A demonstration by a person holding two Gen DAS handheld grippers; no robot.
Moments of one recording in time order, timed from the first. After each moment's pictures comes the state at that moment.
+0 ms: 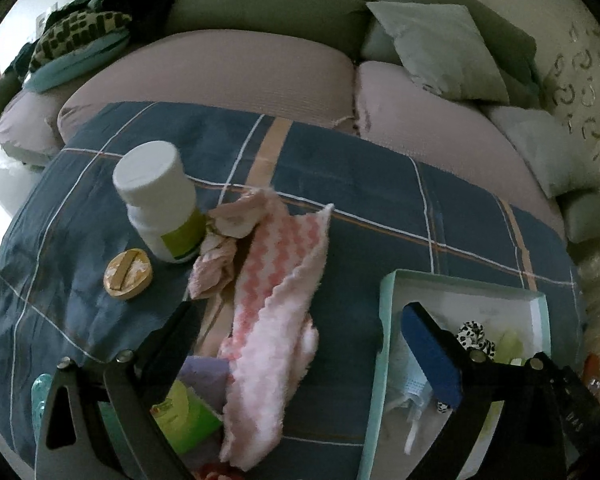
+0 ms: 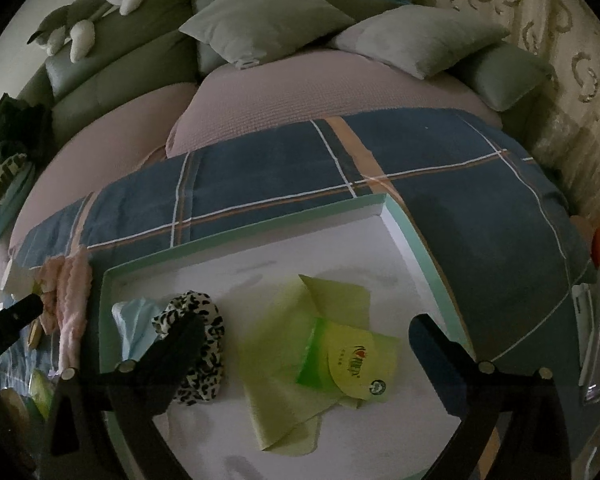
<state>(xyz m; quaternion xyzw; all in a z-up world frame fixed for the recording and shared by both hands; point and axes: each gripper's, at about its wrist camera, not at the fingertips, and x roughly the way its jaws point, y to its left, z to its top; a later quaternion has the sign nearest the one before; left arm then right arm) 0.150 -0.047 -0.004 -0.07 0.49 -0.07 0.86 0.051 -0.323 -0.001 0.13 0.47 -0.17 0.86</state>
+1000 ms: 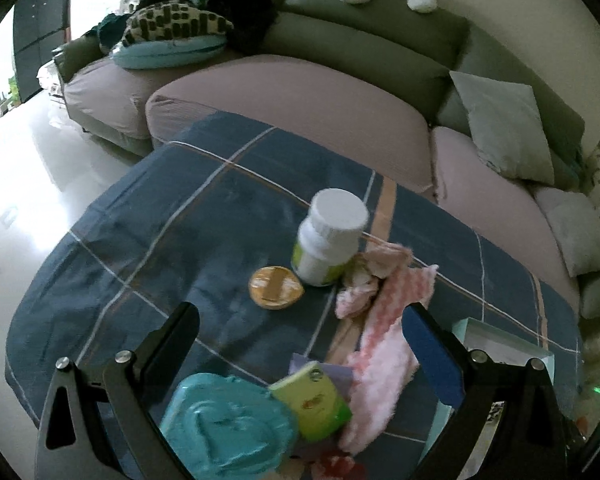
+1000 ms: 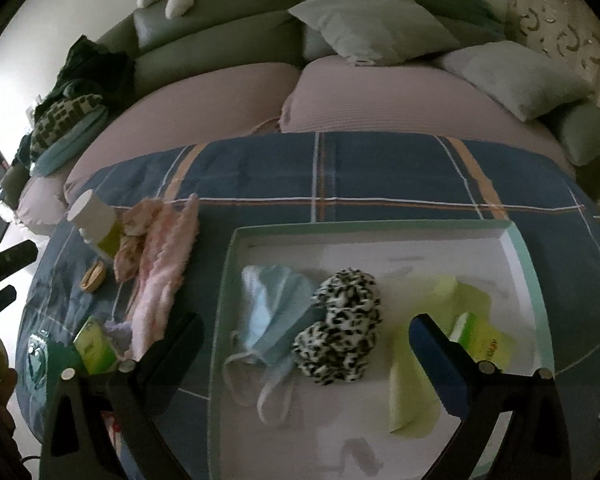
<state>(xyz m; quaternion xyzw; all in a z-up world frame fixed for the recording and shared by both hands) 0.120 0.075 0.032 -0.14 0.45 0.04 0.88 0.065 -0.213 0.007 0.07 0.47 -0.04 0.88</state>
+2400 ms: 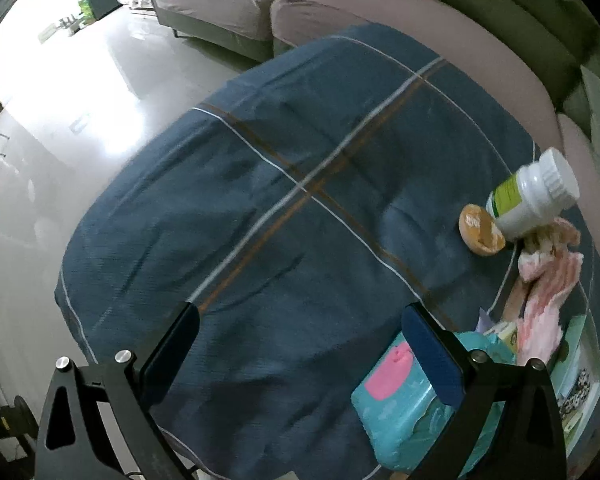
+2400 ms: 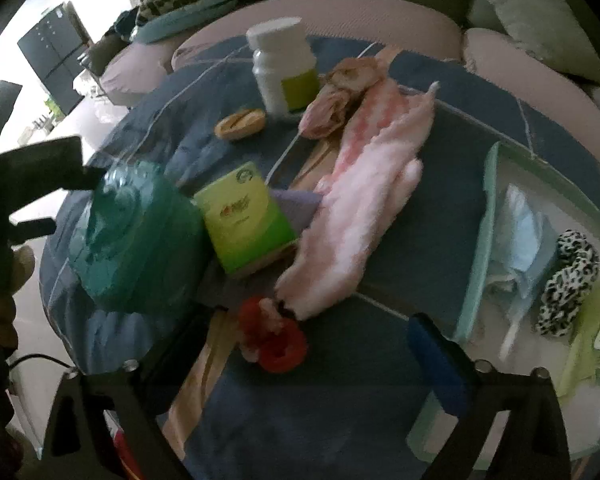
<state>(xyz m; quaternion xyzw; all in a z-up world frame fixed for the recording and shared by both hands) 0.093 0.185 -0.046 -0.17 0.58 0.18 0.78 0.042 -0.055 -0.051 -0.03 0.56 0.15 0.81</state>
